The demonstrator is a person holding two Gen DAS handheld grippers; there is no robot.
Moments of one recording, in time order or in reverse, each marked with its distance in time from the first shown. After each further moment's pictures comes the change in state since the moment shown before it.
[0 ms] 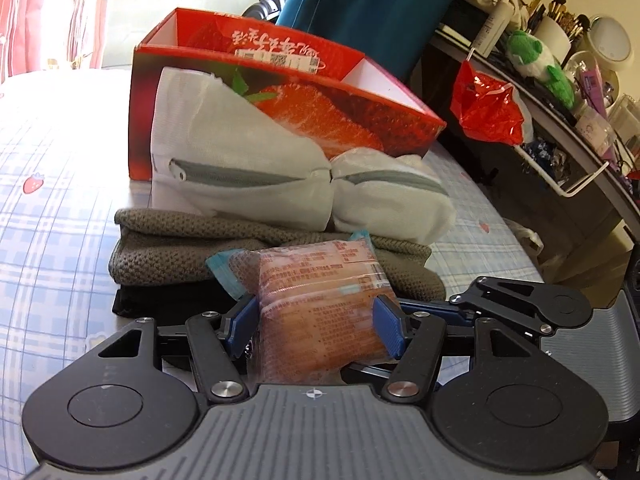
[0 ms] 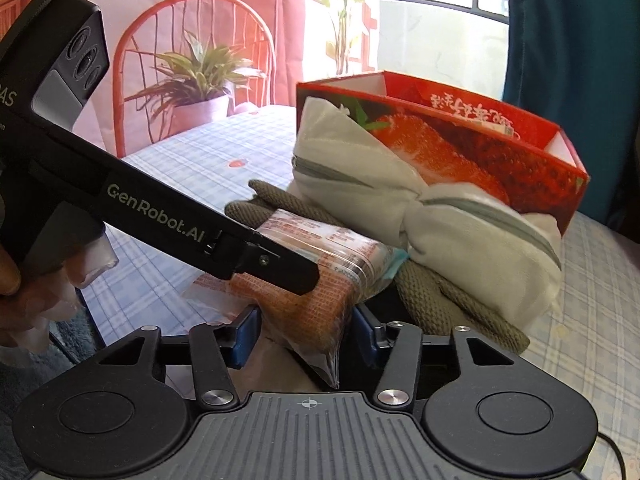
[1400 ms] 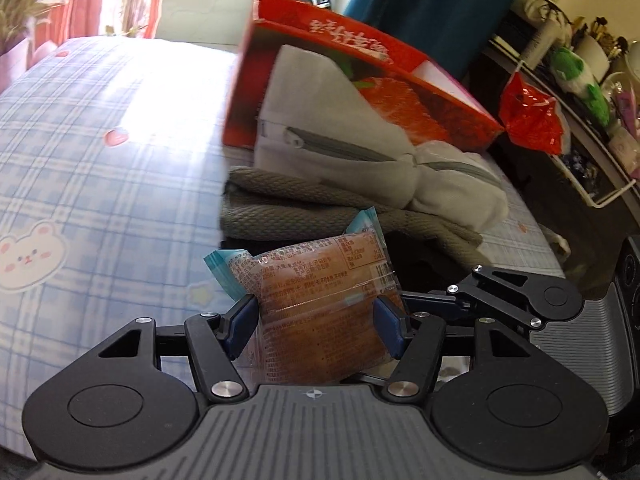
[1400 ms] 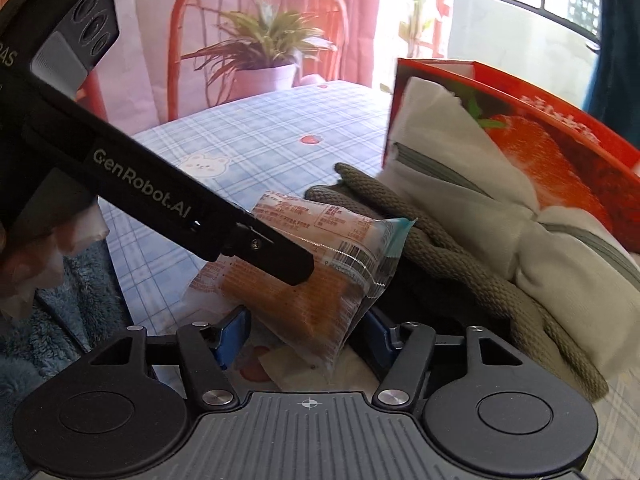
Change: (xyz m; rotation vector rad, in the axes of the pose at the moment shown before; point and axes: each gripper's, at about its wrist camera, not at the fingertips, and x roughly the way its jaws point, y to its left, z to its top) left arm -0.030 0.051 -0.017 -0.091 0.038 0.066; right arm 0.038 0.045 0.011 -0.103 0.082 0.114
